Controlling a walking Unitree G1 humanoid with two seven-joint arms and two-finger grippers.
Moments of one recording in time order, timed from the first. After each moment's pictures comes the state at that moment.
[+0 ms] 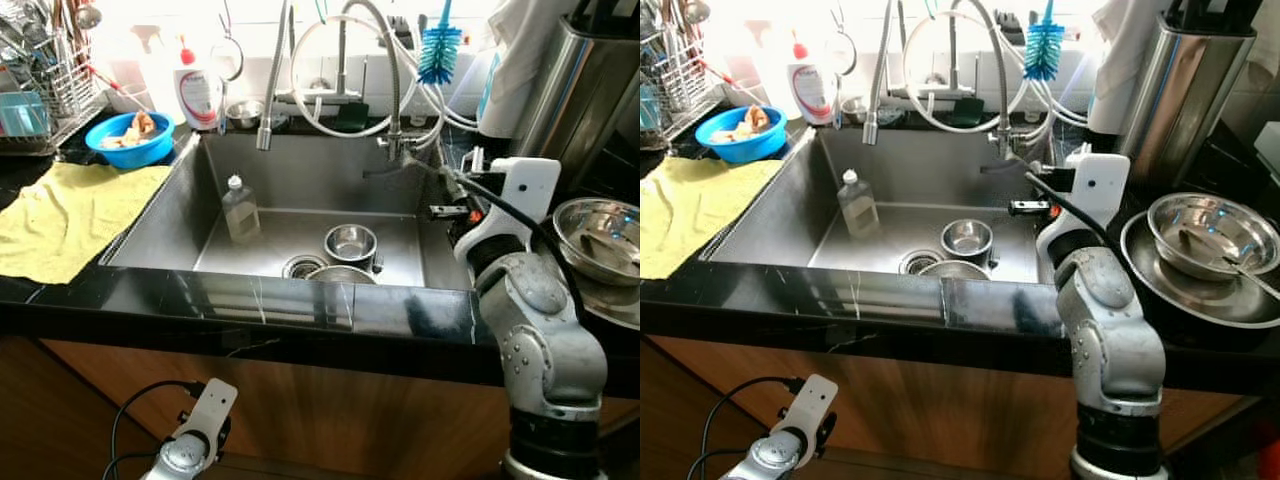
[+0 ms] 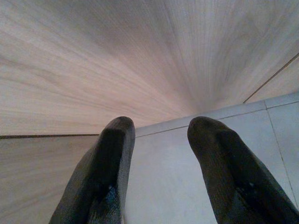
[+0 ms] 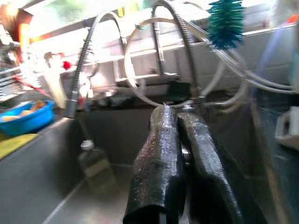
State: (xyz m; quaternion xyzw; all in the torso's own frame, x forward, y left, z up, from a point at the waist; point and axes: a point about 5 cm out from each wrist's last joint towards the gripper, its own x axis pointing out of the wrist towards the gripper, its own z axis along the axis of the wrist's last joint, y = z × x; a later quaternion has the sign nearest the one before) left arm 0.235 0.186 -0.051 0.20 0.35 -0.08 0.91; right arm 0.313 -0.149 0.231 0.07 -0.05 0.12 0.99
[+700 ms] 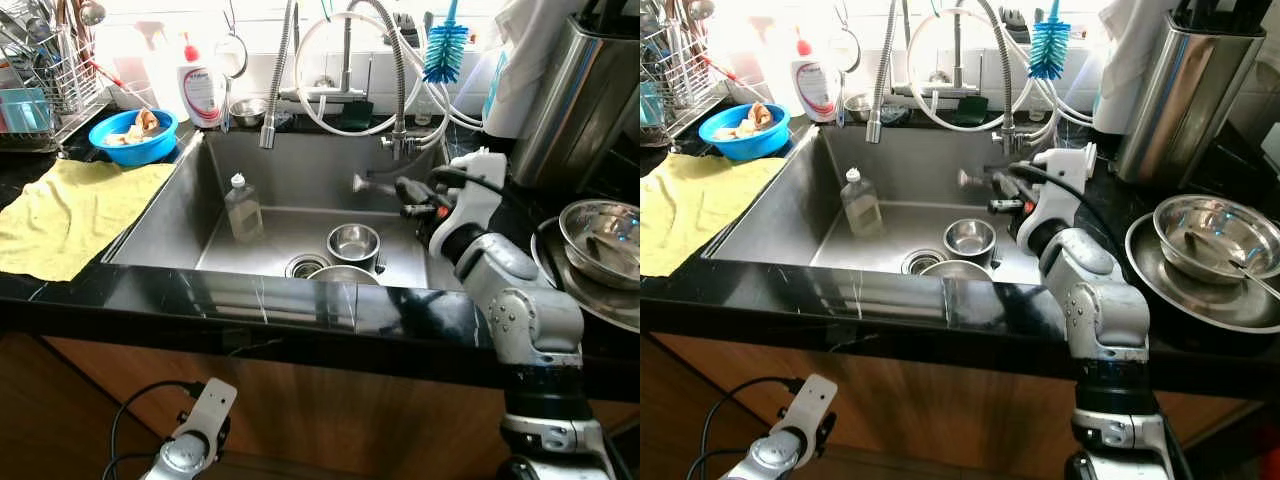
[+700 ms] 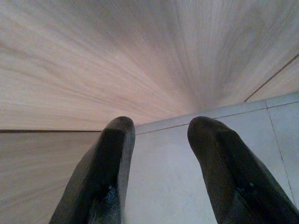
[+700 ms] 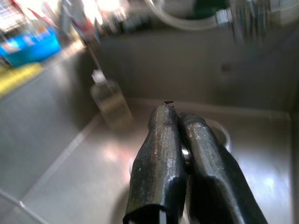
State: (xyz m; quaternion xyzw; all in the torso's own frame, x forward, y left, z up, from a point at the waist) left arm 0.235 0.186 -0.052 0.20 0.35 -0.08 0.91; right arm 0.348 -0.151 0.179 0.08 0.11 0.17 0.98
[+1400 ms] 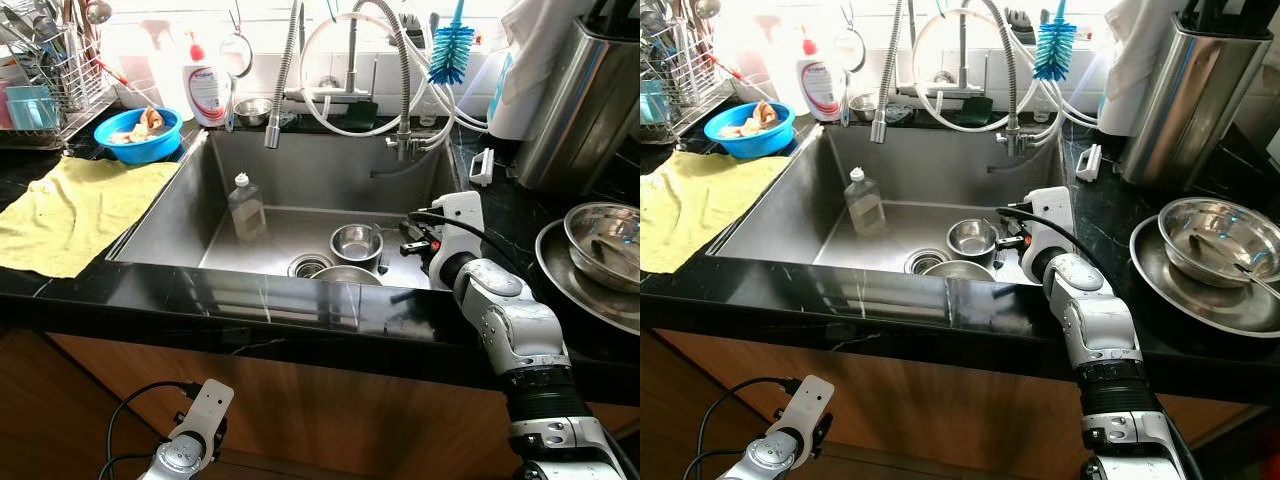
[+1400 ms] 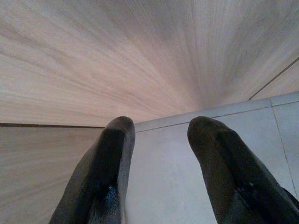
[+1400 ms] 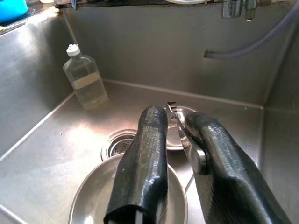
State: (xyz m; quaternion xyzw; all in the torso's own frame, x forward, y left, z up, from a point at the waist) left arm 0.234 0.190 -0.051 0.20 0.35 -0.08 0.91; right arm 0.352 -0.158 0.160 0.01 0.12 0.14 0.98
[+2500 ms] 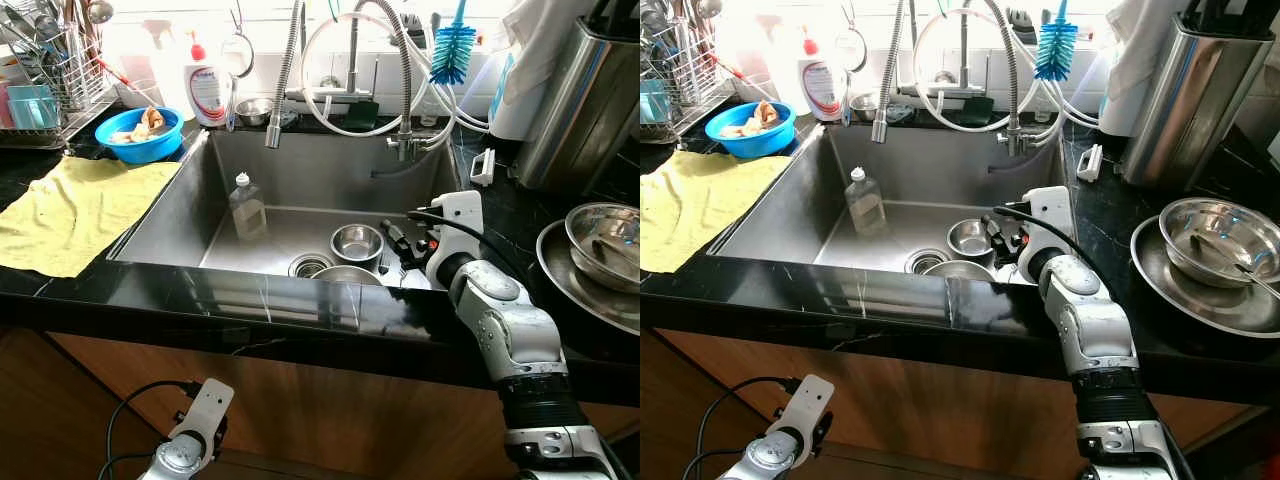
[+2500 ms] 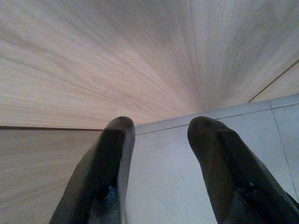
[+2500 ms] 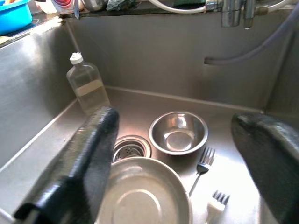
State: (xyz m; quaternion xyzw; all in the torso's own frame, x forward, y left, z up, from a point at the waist) left arm 0.235 0.190 -0.051 0.20 0.35 -0.08 0.91; right arm 0.347 -0.154 0.164 0.02 0.11 0.13 0.99
